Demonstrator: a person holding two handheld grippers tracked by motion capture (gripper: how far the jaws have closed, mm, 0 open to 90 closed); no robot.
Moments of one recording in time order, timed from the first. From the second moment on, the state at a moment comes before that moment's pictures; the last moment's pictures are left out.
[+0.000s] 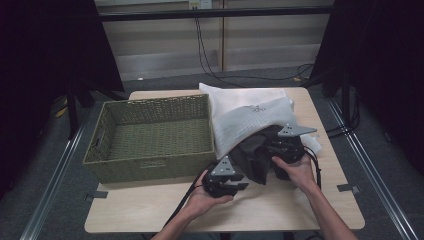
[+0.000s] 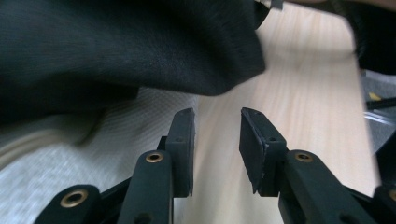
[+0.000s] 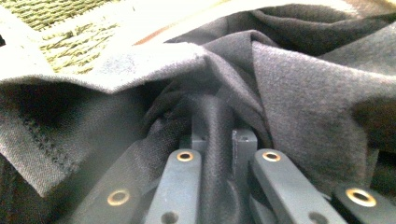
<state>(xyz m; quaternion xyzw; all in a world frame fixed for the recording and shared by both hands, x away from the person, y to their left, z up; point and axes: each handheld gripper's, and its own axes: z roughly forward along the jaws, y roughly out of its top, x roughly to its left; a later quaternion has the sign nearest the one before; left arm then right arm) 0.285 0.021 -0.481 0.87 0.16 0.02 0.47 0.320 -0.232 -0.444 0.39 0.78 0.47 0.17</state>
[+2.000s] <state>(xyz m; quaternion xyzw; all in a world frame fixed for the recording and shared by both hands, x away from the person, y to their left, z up) 0.271 0.014 -0.472 0.87 0.09 0.00 0.48 0.358 -0.214 -0.465 0.41 0.76 0.47 0.17</state>
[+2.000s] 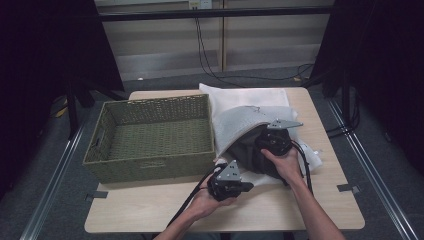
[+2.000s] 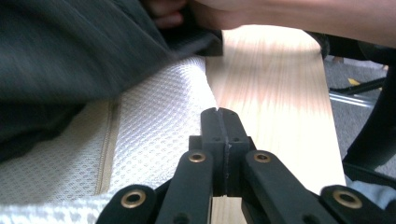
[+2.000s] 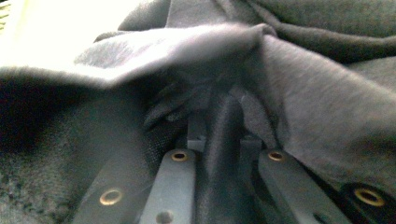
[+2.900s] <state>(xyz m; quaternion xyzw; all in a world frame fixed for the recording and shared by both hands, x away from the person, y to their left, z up) 0.272 0.030 -0.482 0.87 0.12 -0.02 0.49 0.324 -0.227 -0.452 0.39 0.77 0.48 0.15</state>
